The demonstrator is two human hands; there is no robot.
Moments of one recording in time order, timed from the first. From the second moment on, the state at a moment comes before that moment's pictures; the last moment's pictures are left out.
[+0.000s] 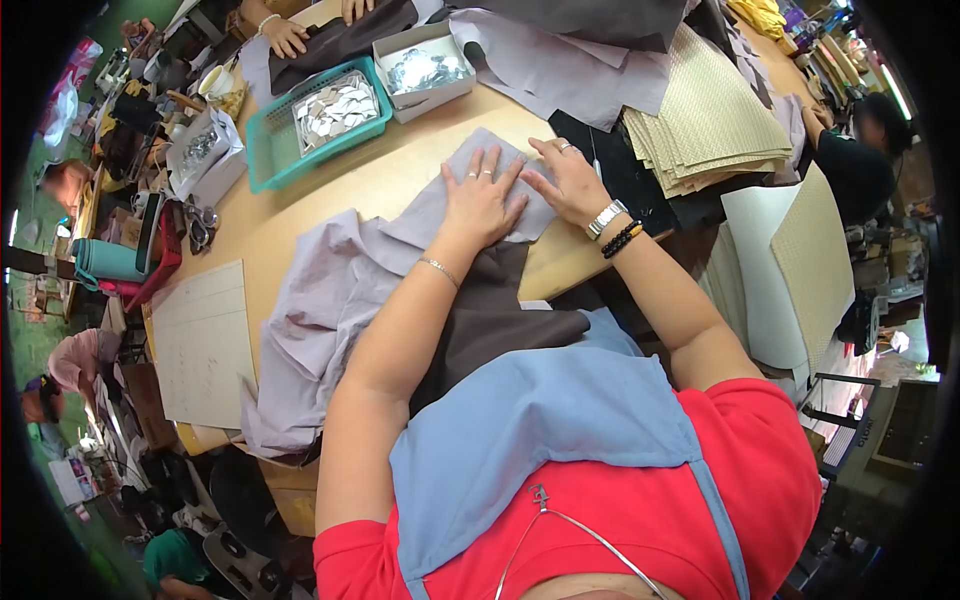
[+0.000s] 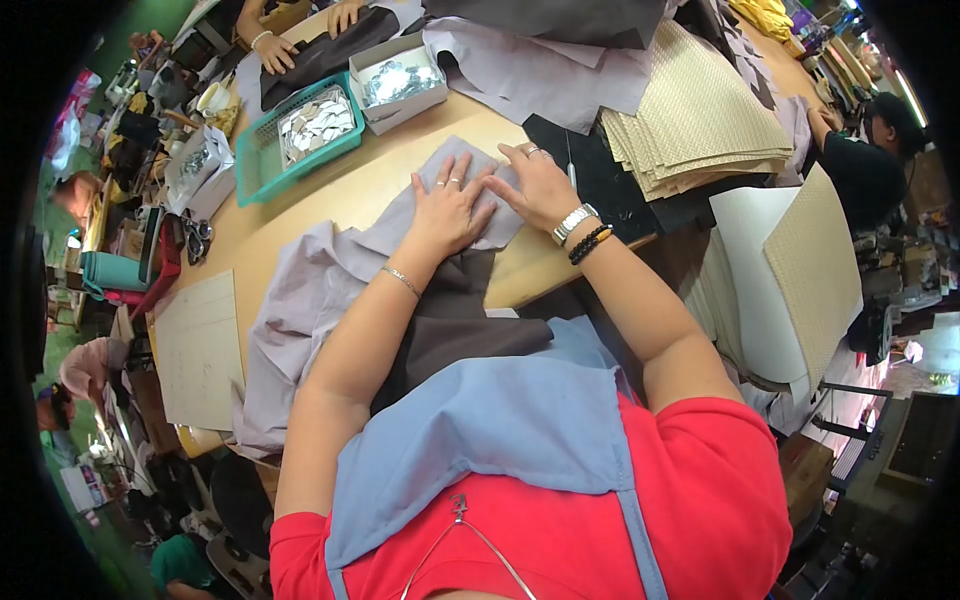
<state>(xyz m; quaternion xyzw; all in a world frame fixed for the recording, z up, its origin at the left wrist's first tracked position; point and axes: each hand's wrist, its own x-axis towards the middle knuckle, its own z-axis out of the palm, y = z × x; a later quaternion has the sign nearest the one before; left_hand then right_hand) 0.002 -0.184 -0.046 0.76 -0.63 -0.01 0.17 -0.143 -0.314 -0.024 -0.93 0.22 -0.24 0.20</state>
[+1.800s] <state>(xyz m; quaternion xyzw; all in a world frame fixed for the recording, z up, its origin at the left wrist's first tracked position) -0.012 -0.036 -0.027 0.83 -0.54 0.08 0.09 -0.143 -0.249 -0.005 -1.00 0.02 -0.03 0.01</state>
